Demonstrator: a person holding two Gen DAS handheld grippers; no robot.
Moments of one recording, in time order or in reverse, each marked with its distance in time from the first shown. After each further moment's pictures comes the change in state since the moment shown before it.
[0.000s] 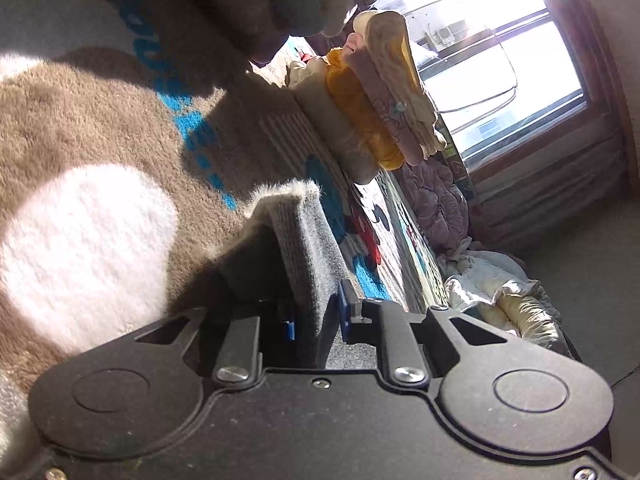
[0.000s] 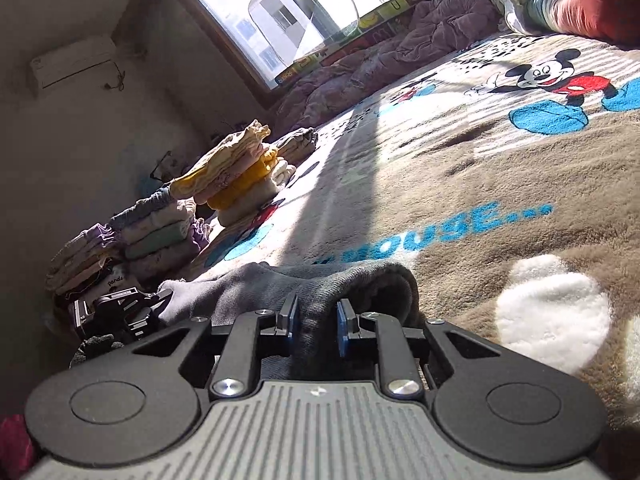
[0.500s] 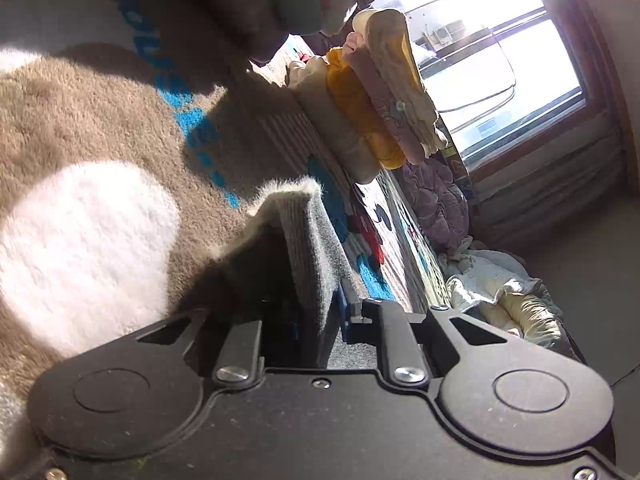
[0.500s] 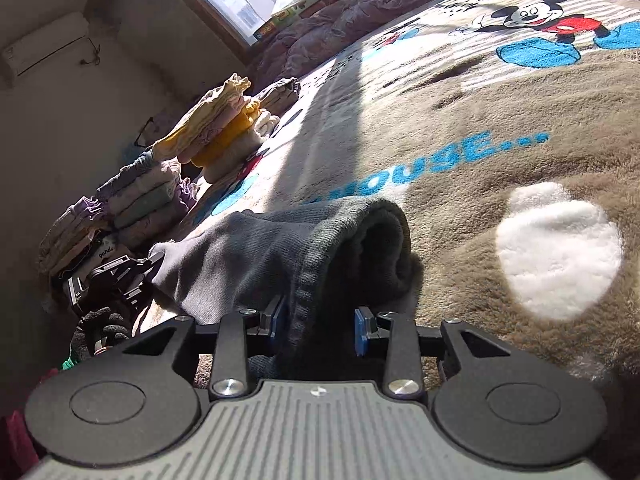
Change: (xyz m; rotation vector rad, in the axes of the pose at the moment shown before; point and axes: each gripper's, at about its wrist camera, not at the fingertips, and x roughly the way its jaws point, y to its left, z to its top) left arm 0.004 0.004 -0.003 0.015 -0.005 0.001; right arm 0.015 -0.005 -0.013 0.071 0.162 -0.027
